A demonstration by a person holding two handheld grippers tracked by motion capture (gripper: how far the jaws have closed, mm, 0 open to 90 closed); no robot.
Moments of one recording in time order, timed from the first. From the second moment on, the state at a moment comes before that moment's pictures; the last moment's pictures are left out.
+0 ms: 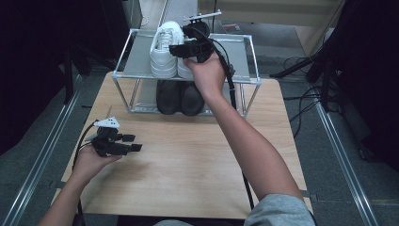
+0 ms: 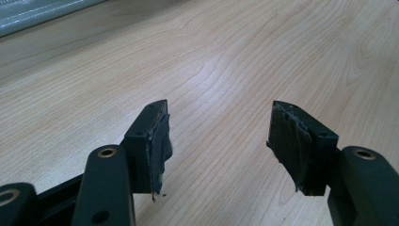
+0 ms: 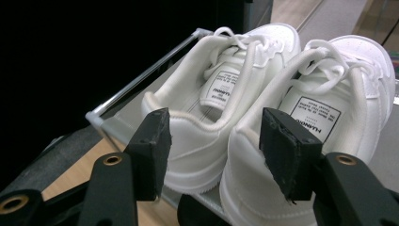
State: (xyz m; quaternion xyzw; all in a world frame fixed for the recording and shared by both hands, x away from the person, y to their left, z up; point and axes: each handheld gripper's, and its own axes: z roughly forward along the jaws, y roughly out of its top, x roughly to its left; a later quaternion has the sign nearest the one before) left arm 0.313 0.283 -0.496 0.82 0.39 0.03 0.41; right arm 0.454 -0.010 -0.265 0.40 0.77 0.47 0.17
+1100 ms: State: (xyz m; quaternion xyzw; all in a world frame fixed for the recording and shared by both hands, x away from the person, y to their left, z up) left arm 0.314 0.280 -0.498 0.83 0.39 0.03 0.40; right arm 0.391 -0.061 -0.342 0.30 0.81 0.49 0.11
